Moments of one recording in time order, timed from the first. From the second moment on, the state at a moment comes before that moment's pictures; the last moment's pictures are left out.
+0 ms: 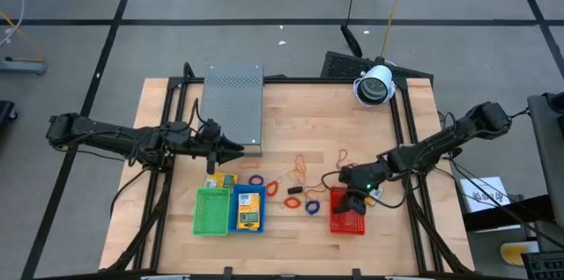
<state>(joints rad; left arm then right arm) -0.06 0.79 0.42 0.20 0.00 -0.63 0.36 1.21 0.50 -0.06 -0.24 0.88</state>
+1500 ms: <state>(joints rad) -0.06 0.79 0.42 0.21 0.00 -0.83 0.29 1.13 0.76 0.24 0.18 0.53</state>
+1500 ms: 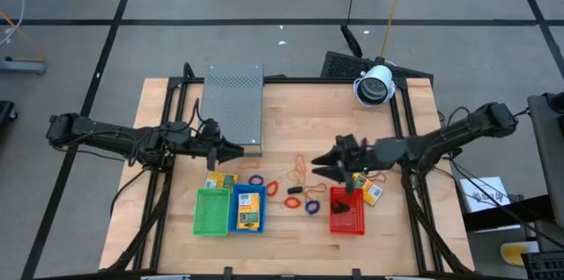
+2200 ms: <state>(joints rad) -0.04 0.79 0.42 0.25 -0.01 -0.72 0.17 1.65 1.33 -0.56 -0.24 0.32</state>
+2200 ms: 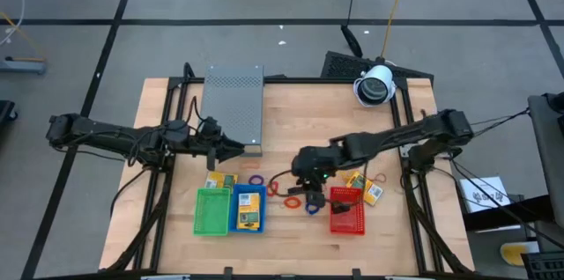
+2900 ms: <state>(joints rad) 0.01 0.79 0.42 0.29 0.00 -0.49 0.13 1.77 1.33 -0.68 -0.04 0.33</state>
